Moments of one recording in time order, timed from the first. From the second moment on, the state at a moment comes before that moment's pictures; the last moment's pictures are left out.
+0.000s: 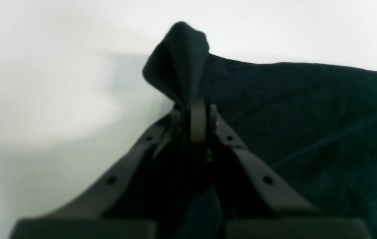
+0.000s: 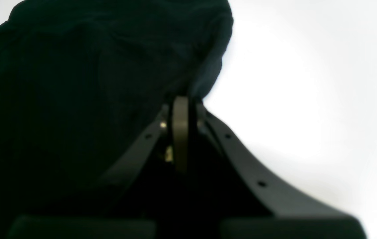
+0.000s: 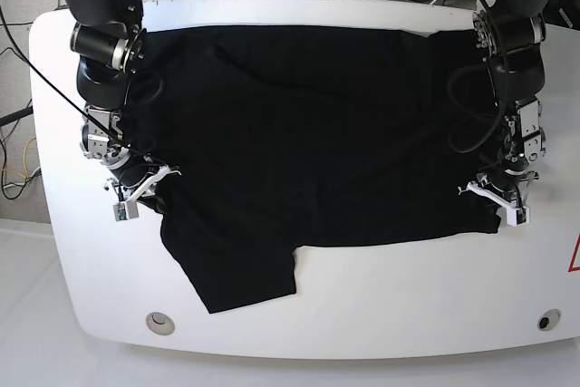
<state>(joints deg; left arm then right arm) -26.9 -19.7 -15.3 31.9 -7.4 -22.3 5.6 30.0 17.1 19.8 19.0 -14.5 40.0 11.2</state>
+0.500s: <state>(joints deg) -26.3 -21.3 -15.3 37.4 -6.7 -22.5 9.0 29.2 16.4 21.4 25.0 -16.7 40.0 7.1</state>
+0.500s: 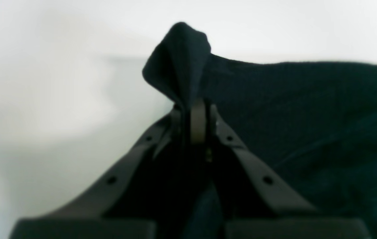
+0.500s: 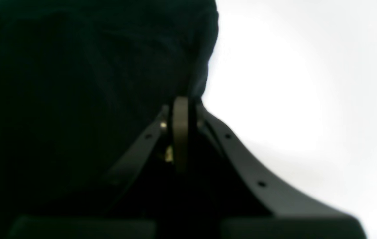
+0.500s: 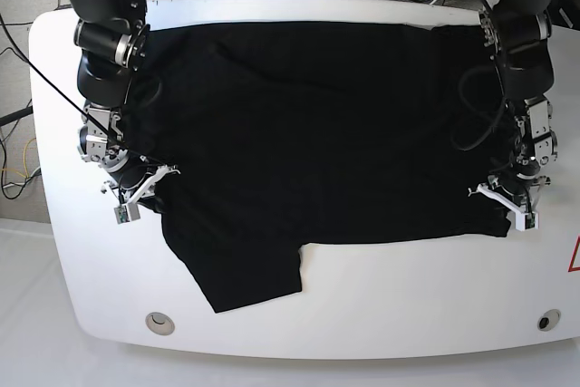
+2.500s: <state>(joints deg) -24.1 -24.4 -21.3 47.6 -7.2 -24.0 16.8 10.7 15.5 21.2 69.7 -9.3 38.0 -17.4</state>
